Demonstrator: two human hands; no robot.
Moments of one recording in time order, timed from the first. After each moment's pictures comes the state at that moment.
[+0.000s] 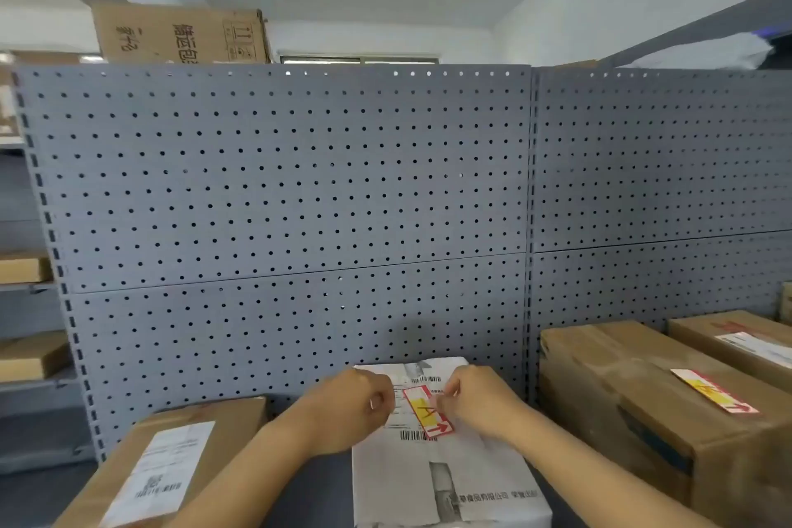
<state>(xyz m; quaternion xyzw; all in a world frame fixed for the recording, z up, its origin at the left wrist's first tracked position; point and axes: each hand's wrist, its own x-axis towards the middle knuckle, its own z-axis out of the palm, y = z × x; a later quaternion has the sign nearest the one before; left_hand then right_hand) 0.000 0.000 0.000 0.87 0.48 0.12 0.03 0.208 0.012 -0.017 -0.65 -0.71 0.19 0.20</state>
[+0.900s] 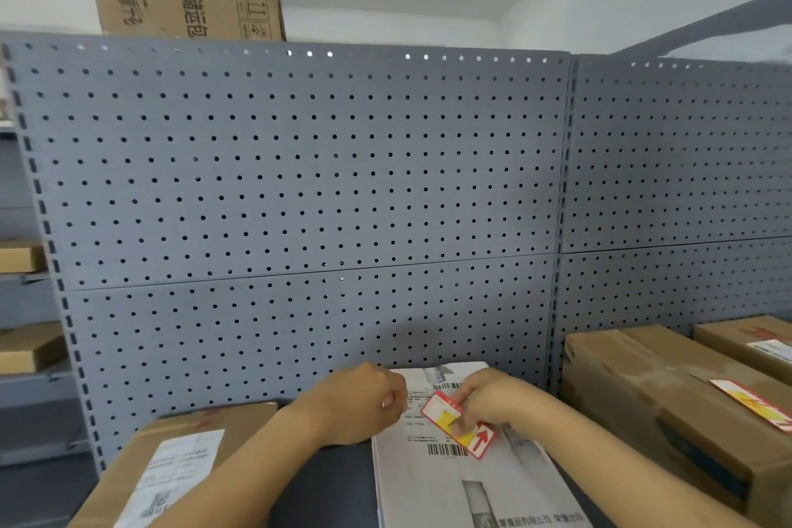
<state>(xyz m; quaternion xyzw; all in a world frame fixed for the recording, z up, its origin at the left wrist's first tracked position) -0.018 0.038 0.001 0.89 0.45 0.07 0.02 0.191 0.045 -0.005 -0.70 -0.64 0.31 0.09</state>
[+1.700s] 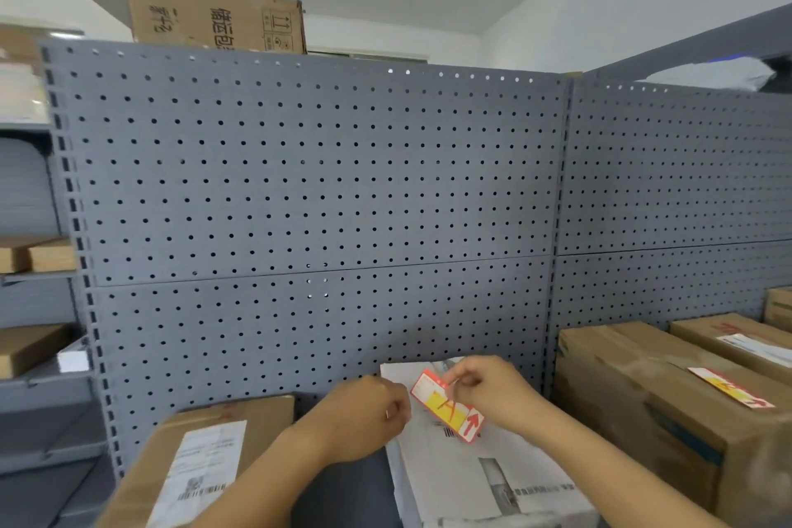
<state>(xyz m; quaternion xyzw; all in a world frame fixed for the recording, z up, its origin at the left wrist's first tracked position) -0.044 0.005 -0.009 0.90 0.42 0.13 0.03 0.167 -0.002 -0.002 -0.63 -0.67 0.25 0.31</state>
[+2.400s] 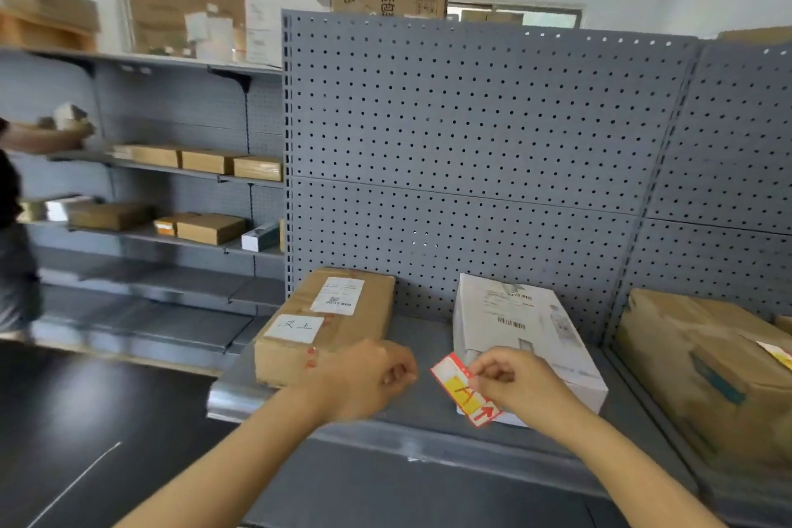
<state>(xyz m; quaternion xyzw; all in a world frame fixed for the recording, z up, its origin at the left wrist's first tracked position) -0.089 -0.204 -0.045 0.82 0.53 0.20 0.06 0.150 -0.163 -0.038 -0.48 -0.77 0.32 0.27</state>
